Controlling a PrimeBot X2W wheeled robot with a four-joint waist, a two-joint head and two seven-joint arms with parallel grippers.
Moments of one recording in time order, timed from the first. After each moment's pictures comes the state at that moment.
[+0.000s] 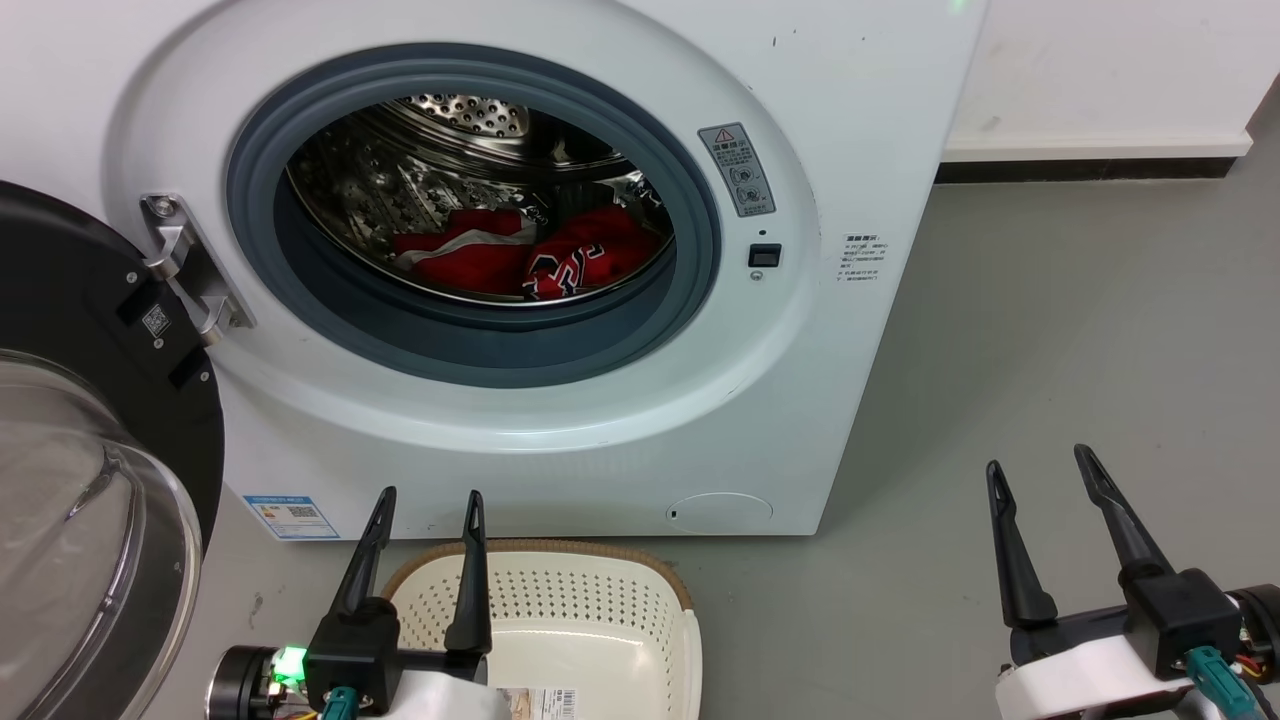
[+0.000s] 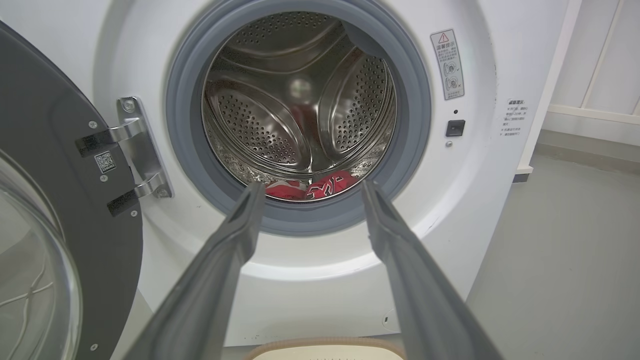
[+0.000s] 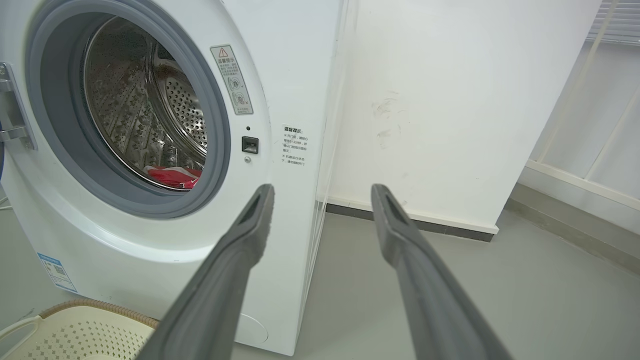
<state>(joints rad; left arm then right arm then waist) 0.06 0.06 -0.13 0.01 -0.03 0.07 -0.26 0.04 -0.05 -0.02 0.01 -0.09 0.13 -0.26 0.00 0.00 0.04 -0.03</state>
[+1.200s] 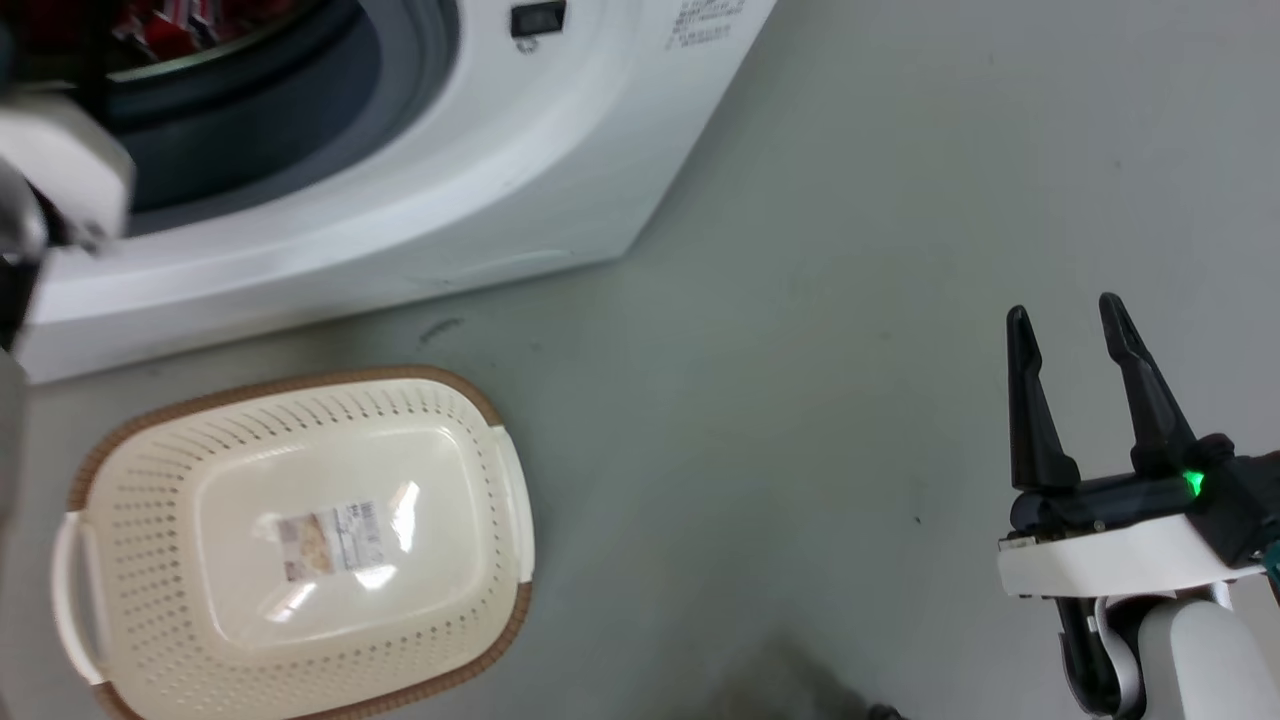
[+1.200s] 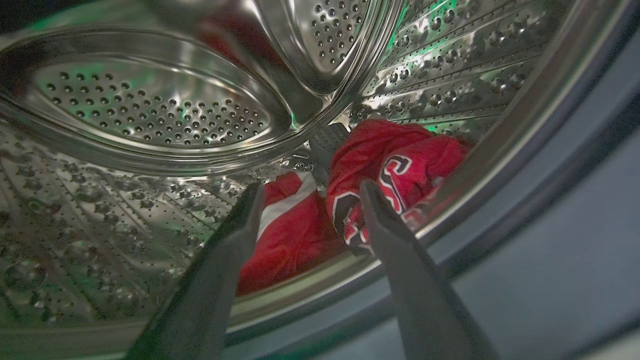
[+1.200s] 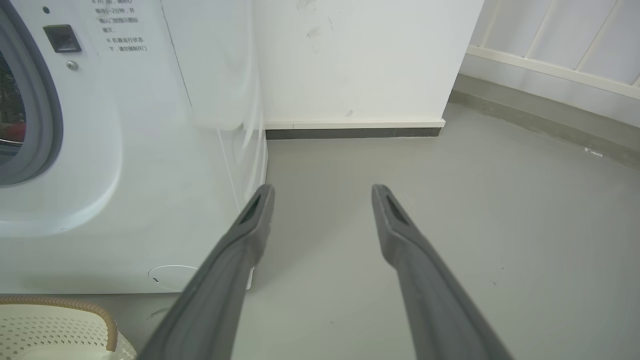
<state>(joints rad) -0.83 0.53 -0.11 0.45 -0.01 -0.13 0.03 -0.15 -0.05 0.01 -0.03 0.11 0.13 -0.26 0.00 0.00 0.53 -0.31</state>
